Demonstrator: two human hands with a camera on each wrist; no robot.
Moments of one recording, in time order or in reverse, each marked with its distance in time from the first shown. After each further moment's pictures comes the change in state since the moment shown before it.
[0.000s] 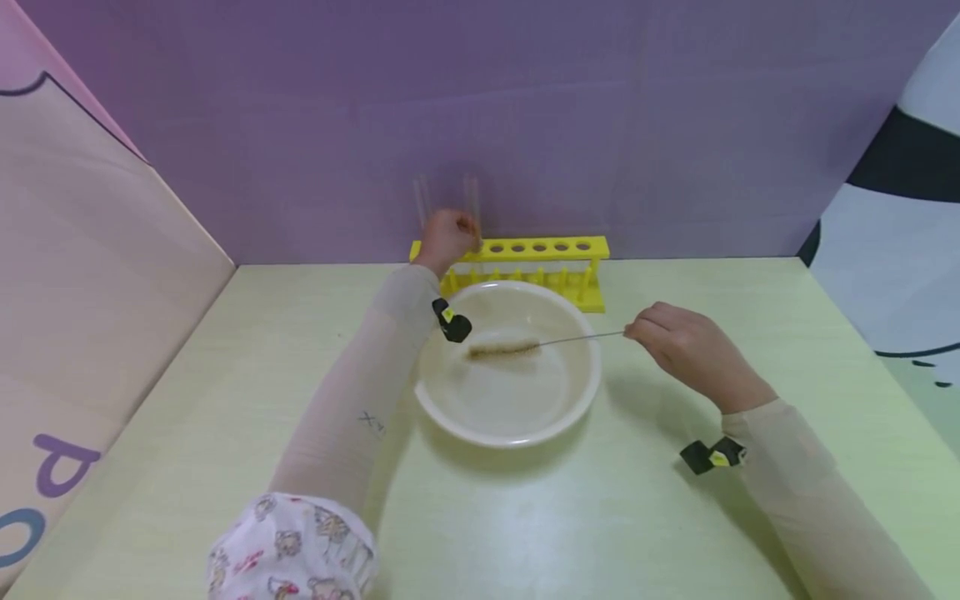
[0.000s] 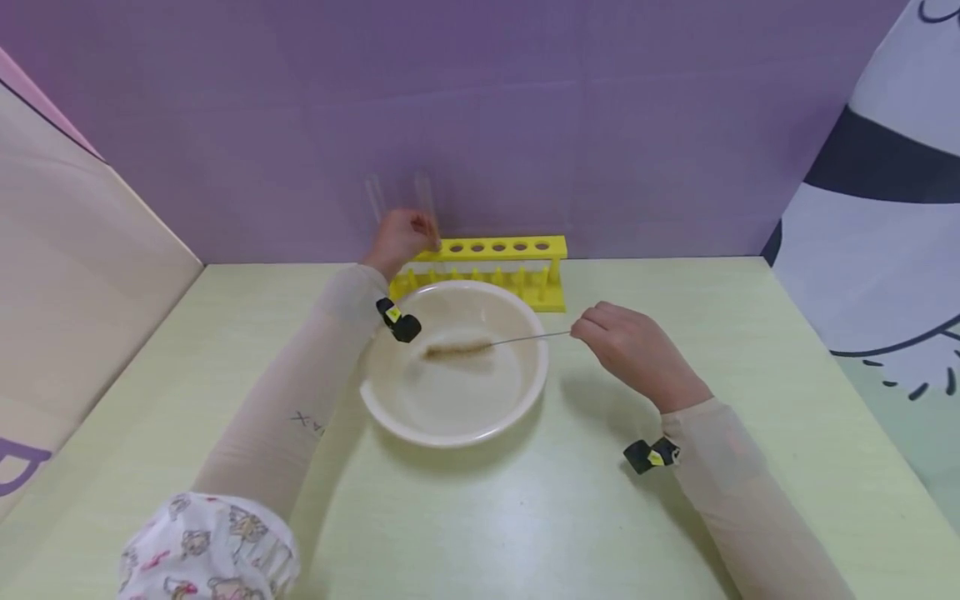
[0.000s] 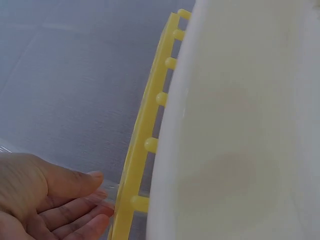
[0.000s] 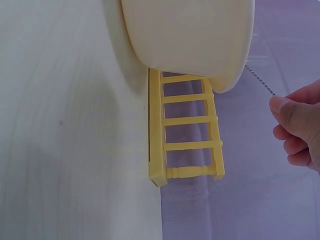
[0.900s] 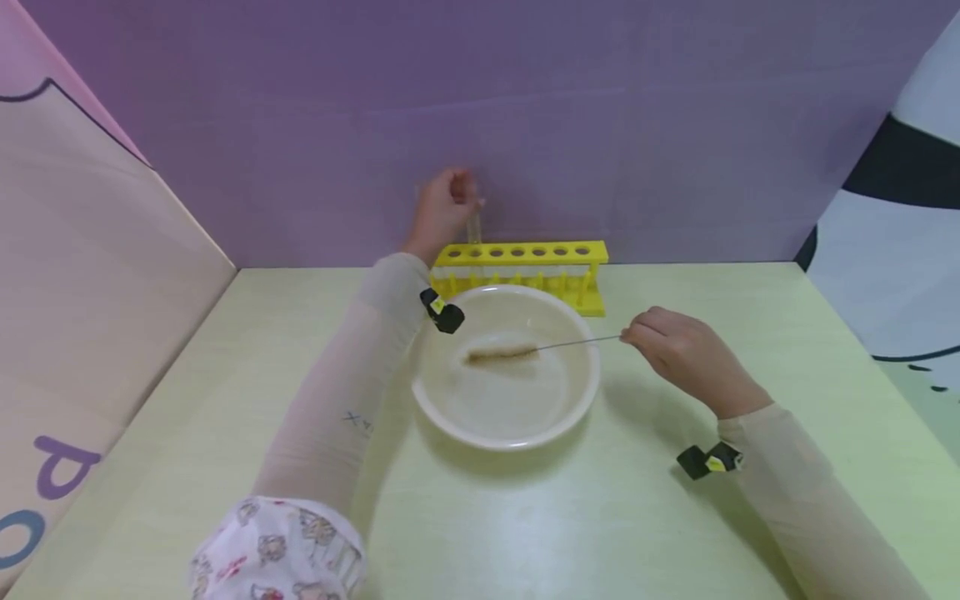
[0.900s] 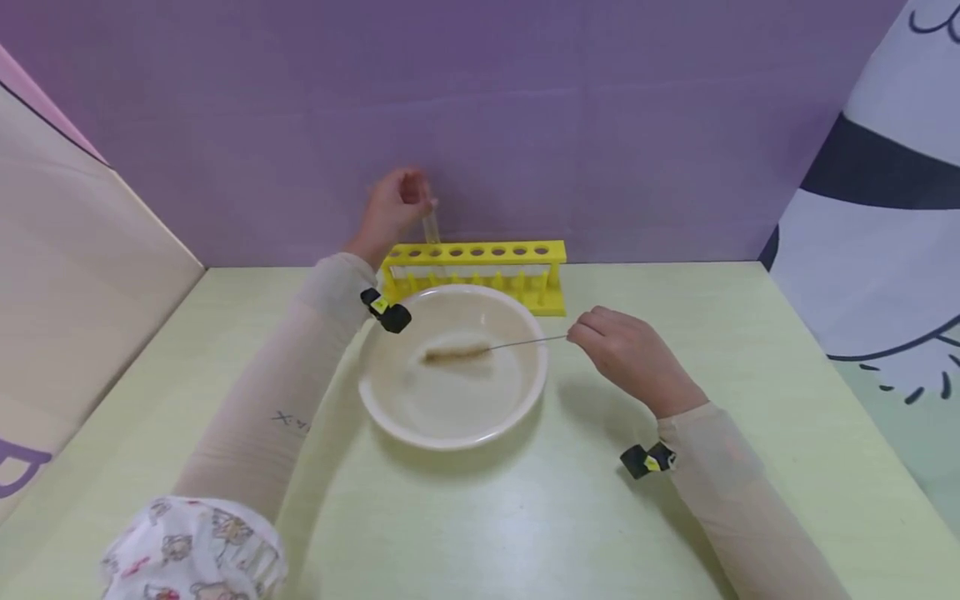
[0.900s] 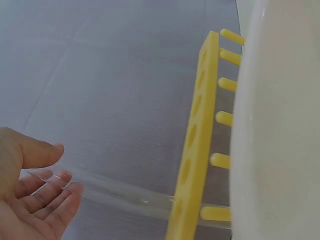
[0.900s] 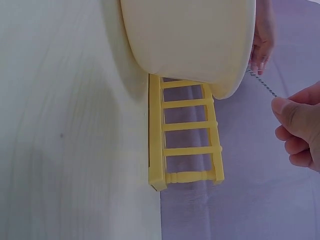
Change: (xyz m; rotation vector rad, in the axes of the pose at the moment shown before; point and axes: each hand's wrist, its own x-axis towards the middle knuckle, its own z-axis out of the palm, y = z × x) left_hand -0.001 0.036 -0.021 0.004 0.095 0.172; right_hand 0.003 -0.002 0.003 -0.001 0.033 -0.015
